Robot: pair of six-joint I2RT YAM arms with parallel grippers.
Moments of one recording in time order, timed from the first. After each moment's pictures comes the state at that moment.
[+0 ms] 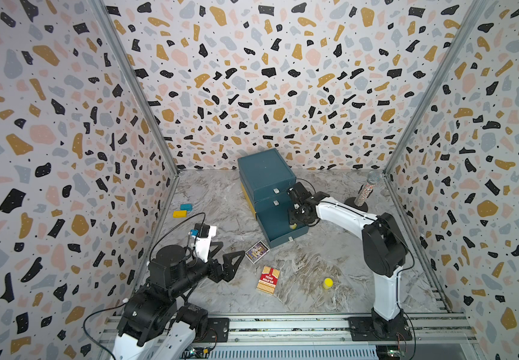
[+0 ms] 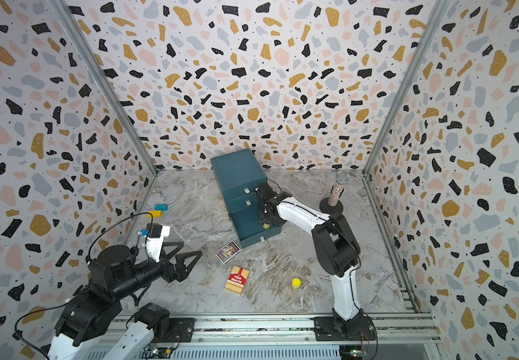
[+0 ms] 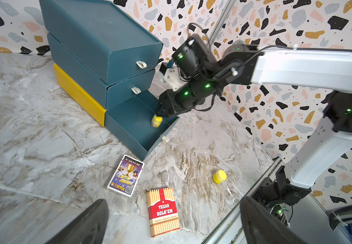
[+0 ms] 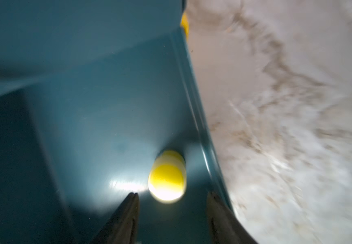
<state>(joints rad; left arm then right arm) -0.36 0.41 0.82 -0.78 0.39 -0.29 0.66 1.90 1.53 -0.72 0.11 0.48</state>
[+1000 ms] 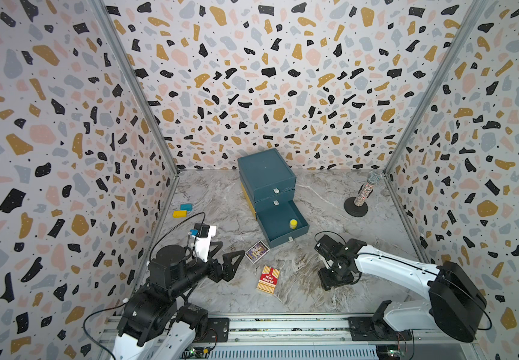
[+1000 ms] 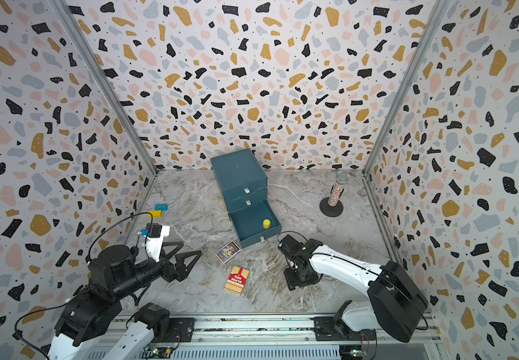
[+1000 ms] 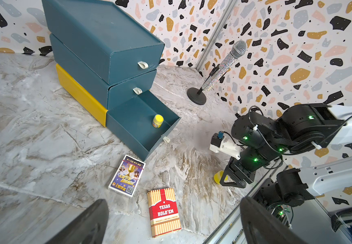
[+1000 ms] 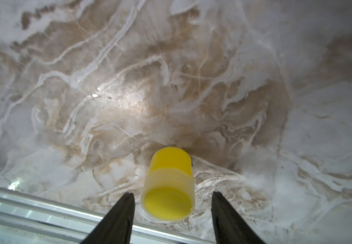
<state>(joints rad) -0.36 0.41 0.82 -0.78 0.38 -0.29 0.80 1.38 0.75 -0.92 -0.09 0.48</state>
